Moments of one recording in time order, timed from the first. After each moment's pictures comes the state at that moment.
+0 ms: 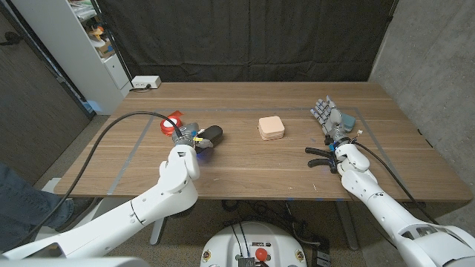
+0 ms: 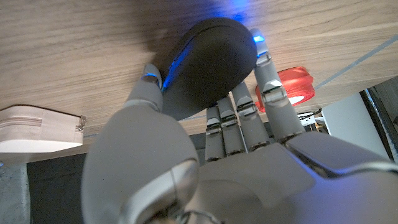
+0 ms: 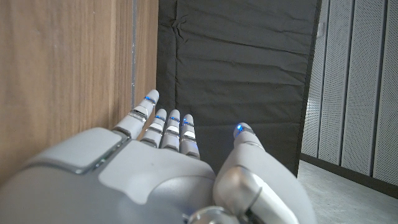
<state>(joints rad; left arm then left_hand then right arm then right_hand) 0.92 0.74 0.76 -2.18 0.71 1.18 -0.01 0.91 -0.07 0.40 -0.19 0.19 0.69 0.12 0.27 0.21 0.72 0.02 0.35 0.29 0.86 -0.02 0.29 0.19 0.99 0.07 0.46 0.18 -0.84 -0.37 -0.26 -1.07 0.77 0.44 0.16 0.25 0.05 0.30 -0.05 0.22 0.21 0.04 0.20 0.19 0.19 0.05 0.20 0.20 0.12 0.01 0.21 0.23 0.32 -0.01 0.20 0.17</state>
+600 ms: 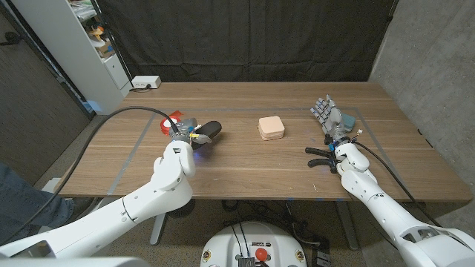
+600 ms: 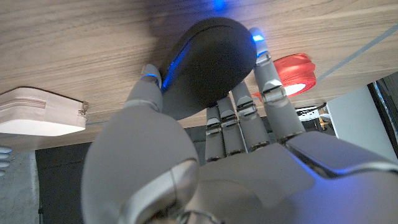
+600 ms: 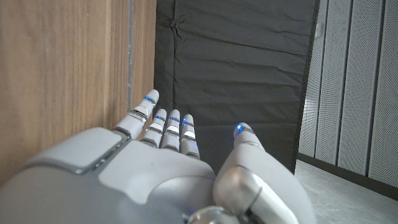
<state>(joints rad) 0.91 0.79 0.76 -2.23 0.68 1.18 0.00 0.91 -0.07 0.40 -0.19 0.19 0.70 0.12 0.27 0.21 0.73 0.02 0.35 0.29 0.87 -0.01 0.29 0.19 0.99 0.07 0.46 0.18 -0.85 -0.38 -0.26 -1.11 0.76 0.44 0.14 0.25 0.05 0.30 -0.05 0.22 0.21 0.04 0.20 0.19 0.19 0.05 0.20 0.20 0.12 0.01 0.21 0.23 0.32 -0.01 0.20 0.17</state>
